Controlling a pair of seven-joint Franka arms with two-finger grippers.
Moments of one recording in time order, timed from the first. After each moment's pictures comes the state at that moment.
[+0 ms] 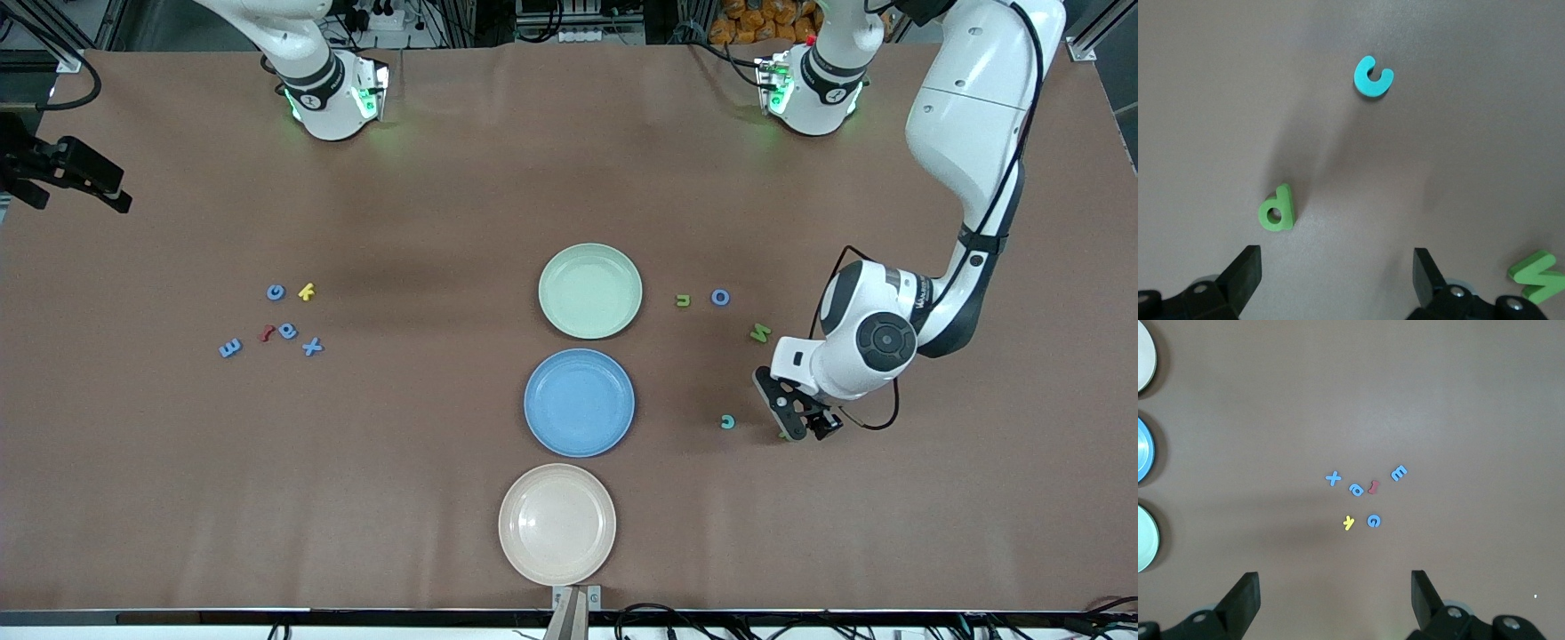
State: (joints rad) left arm -0.05 0.67 -0.20 -1.70 0.20 2.38 0.79; right arm -0.19 -0.08 0.17 -1.56 0.00 1.50 0.05
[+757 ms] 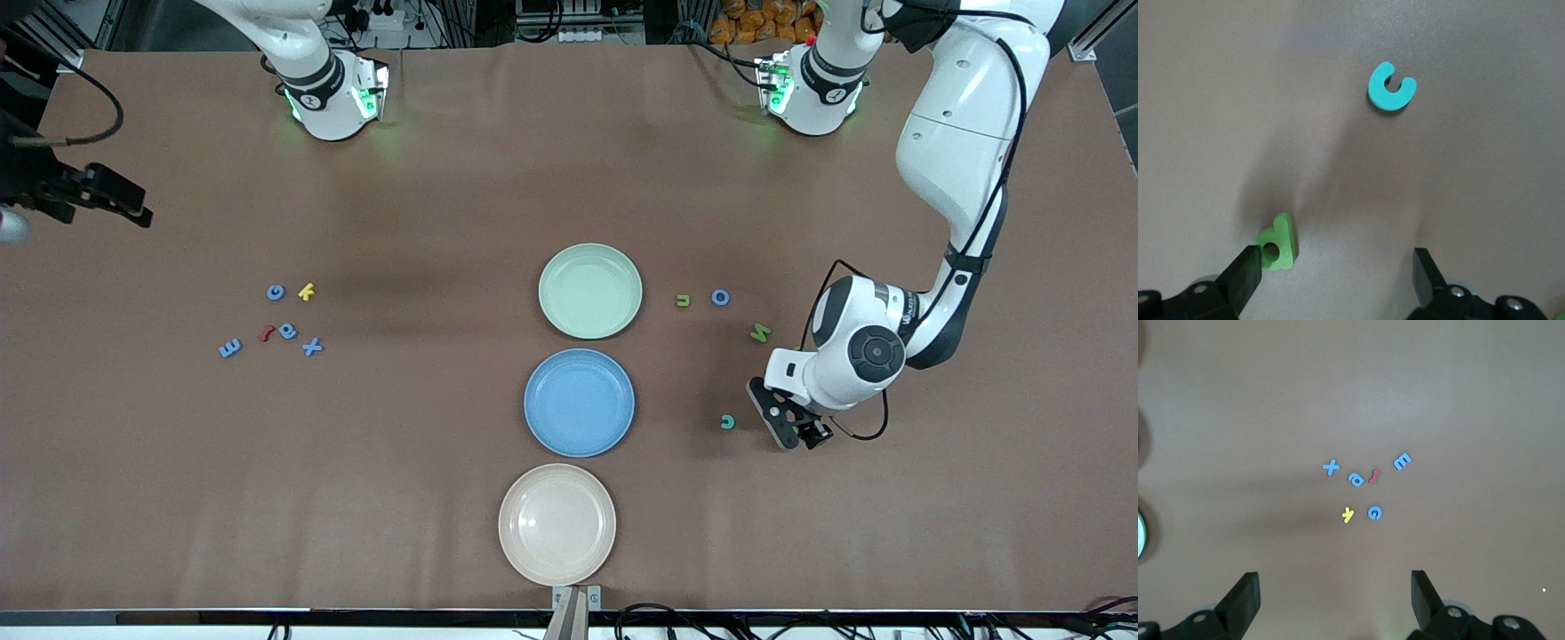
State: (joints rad) left arm -0.05 0.75 -0.20 -1.66 0.20 2.44 0.80; right arm -0.19 -0.06 0.16 -1.65 0.00 1.54 0.05
